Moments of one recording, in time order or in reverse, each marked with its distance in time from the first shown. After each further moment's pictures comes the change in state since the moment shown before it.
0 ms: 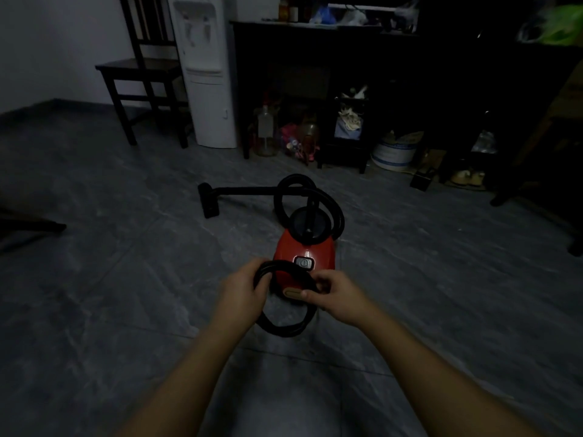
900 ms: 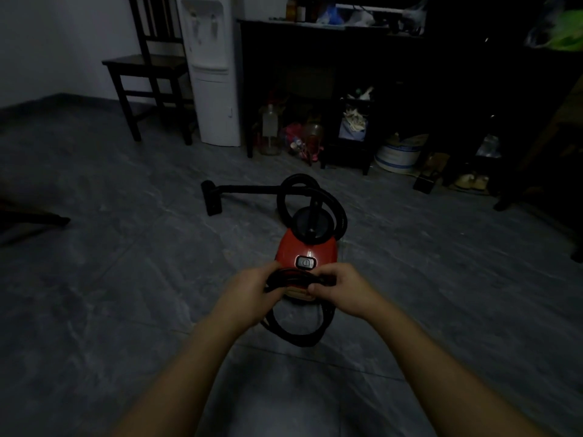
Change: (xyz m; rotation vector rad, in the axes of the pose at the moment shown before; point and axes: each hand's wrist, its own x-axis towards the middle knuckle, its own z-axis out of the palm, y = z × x) left_hand 0.004 0.008 -0.009 0.220 -0.255 0.068; right_hand 0.003 -0.017 -0.012 -0.016 -0.072 -0.055
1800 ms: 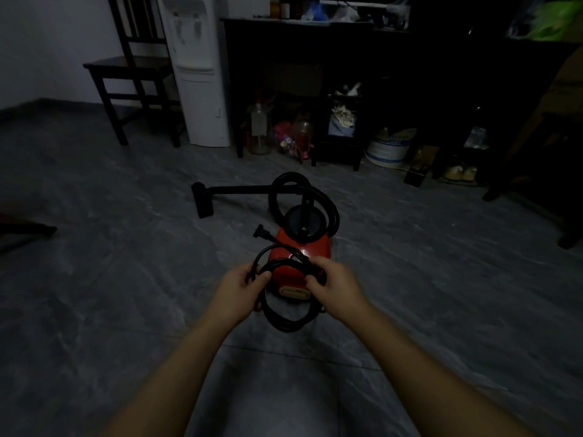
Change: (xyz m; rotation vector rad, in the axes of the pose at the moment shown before) left_hand 0.002 0.004 0.003 -0.601 0.045 -0.335; right_hand -0.001 0.013 0.014 -0.201 0.290 -0.091
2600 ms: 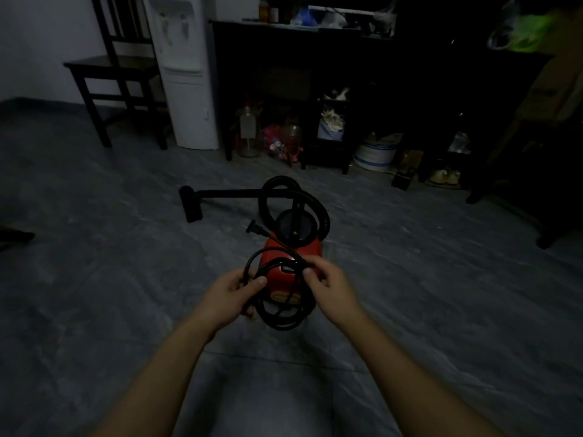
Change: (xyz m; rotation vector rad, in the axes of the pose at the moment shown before) left_hand 0.006 0.005 -0.012 -0.119 -0.178 -0.038; right_hand 0.006 0.006 0.008 0.181 0.088 0.115
